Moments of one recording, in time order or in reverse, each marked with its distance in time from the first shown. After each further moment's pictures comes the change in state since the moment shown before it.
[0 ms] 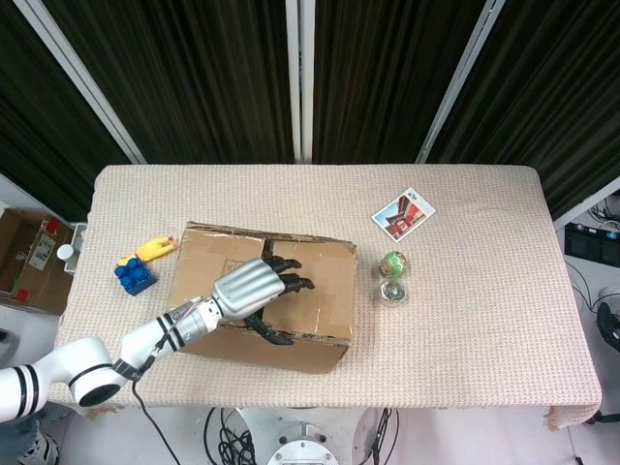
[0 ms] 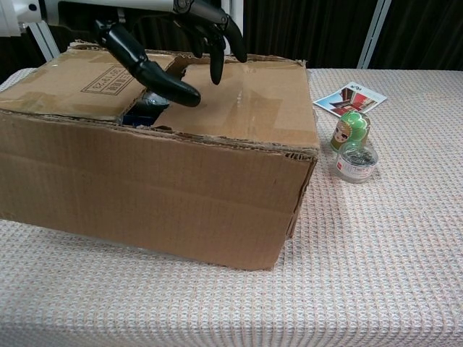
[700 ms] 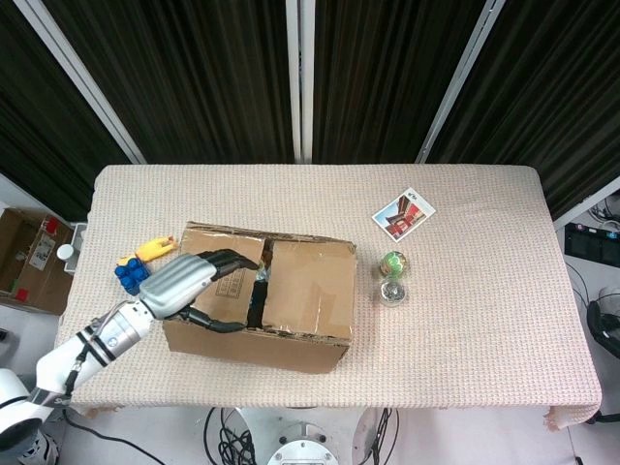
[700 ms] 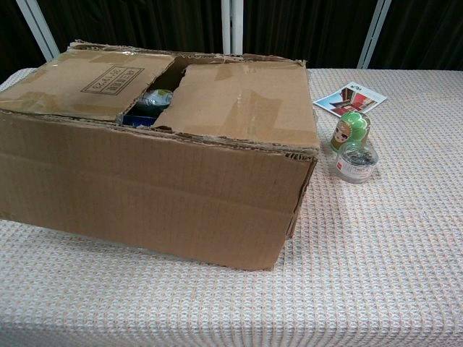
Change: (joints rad) left arm 0.236 0.328 -0.110 -0.235 -0.044 -0.019 -0.367; right arm 0.012 0.010 0.000 -0.057 -0.045 0.020 -0.086
